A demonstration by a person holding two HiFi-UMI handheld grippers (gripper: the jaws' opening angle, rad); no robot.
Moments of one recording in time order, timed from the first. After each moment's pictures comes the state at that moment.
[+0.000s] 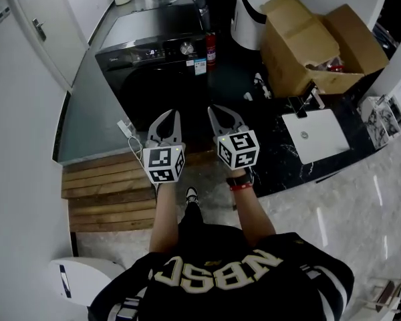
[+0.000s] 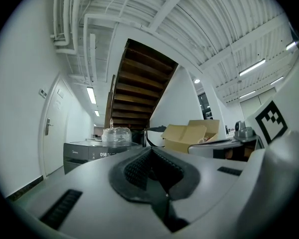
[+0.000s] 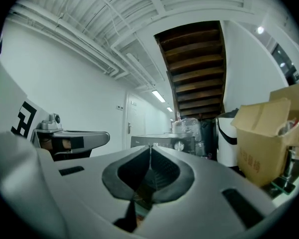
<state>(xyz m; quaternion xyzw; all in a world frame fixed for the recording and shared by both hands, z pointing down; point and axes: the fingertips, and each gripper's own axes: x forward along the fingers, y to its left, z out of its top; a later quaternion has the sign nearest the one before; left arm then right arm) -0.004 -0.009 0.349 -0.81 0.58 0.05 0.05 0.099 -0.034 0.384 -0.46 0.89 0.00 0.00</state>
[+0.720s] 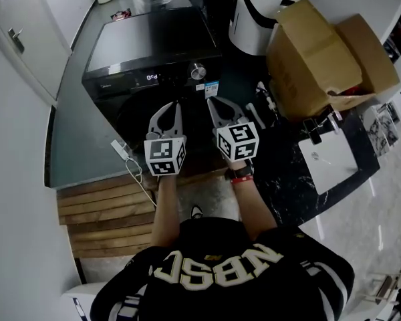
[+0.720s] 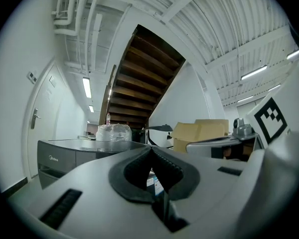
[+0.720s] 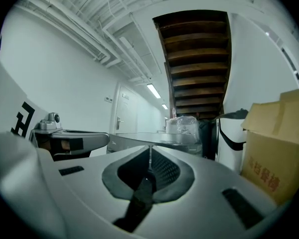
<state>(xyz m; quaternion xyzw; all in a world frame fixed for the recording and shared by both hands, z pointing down) -0.074 -0.245 0.353 -0.83 0.55 0.06 0.03 0.027 -0.264 0.382 -0.49 0.87 0.01 -0.02</state>
